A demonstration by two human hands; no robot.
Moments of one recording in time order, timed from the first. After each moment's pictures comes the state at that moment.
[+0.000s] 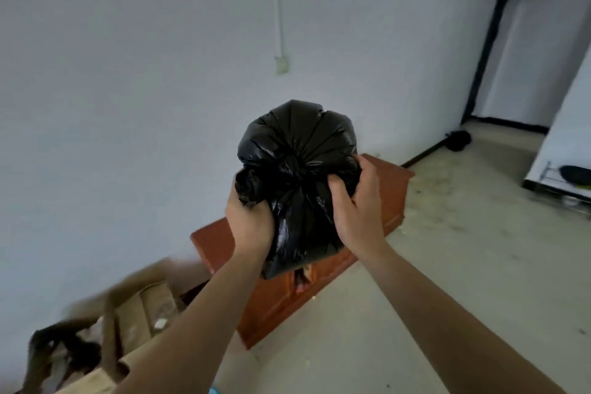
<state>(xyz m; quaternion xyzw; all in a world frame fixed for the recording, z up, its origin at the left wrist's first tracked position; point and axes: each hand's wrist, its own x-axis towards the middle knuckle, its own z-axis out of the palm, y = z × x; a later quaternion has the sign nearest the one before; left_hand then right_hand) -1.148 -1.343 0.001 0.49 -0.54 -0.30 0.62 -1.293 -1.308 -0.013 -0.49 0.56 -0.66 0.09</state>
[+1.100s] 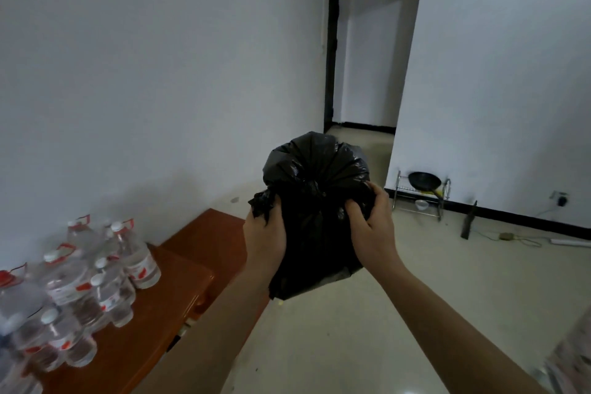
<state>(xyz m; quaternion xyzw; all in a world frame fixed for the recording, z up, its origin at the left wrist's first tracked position) -2.014 -1.681 -0.036 0.32 -0.63 -0.55 0.44 -2.128 -1.557 -0.039 -0.29 0.70 -0.65 -0.02</state>
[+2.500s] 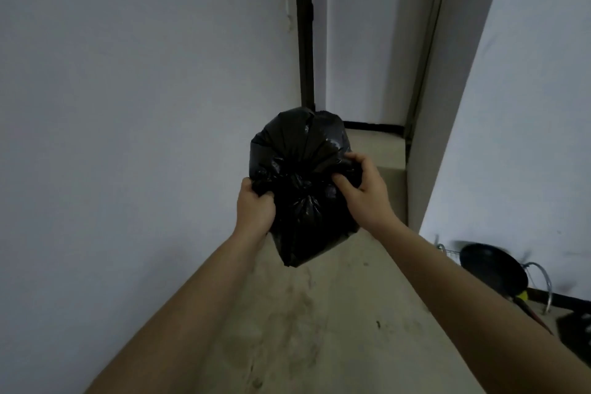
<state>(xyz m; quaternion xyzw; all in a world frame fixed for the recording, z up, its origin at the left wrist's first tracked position) -3.070 -2.392 -0.058 0.33 -0.66 -0.59 0.32 -3.194 -2.237 -0.056 -0.31 0.72 -0.63 0.02</state>
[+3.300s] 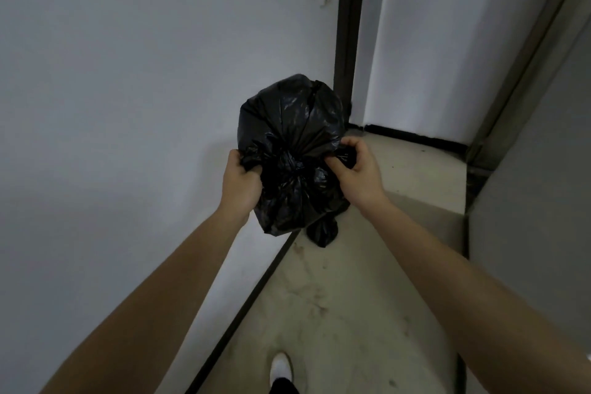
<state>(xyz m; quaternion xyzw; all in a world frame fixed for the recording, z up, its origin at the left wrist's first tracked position) -3.602 -2.794 -0.084 0.37 -0.64 -0.55 0.38 -3.757 -2.661 -0.091 -0.34 0.66 -0.66 0.12</state>
